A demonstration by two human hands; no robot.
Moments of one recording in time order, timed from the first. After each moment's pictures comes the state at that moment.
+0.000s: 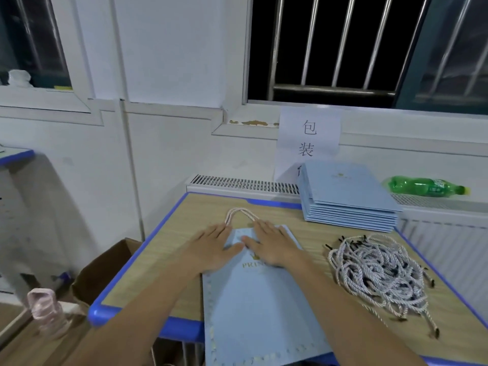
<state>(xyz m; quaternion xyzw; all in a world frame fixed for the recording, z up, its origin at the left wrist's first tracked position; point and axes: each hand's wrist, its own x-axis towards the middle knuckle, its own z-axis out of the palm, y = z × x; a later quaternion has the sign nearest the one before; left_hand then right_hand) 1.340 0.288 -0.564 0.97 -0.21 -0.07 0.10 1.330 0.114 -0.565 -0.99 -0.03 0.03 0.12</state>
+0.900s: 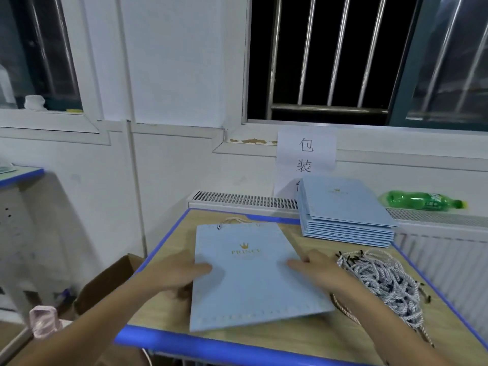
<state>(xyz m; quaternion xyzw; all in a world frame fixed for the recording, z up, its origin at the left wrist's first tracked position) 1.294 0.339 -0.516 0.92 -0.13 -0.18 0.34 1.239 0.068 -0.516 -0.91 0.07 -0.01 0.40</state>
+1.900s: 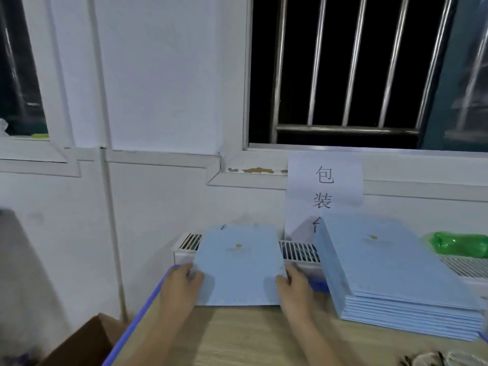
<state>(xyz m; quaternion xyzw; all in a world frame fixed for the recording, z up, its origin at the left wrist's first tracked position) 1.498 0.293 -0.567 0.88 0.00 0.18 0.45 1.449 0.089 -0.563 -0.81 0.15 -0.18 0.53</state>
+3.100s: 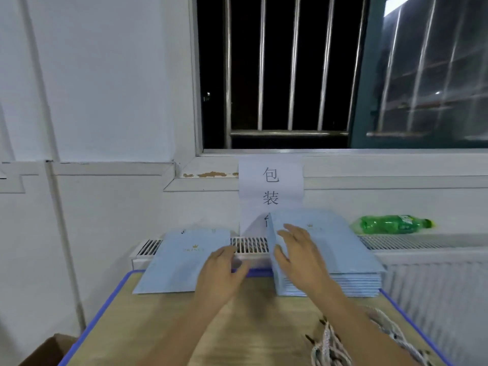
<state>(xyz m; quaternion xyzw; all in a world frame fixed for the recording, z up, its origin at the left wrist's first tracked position) 1.424 0.163 -0.514 0.90 -0.24 0.12 0.34 1.372 -0.010 -0.491 -0.94 0.04 -0.33 0.11</state>
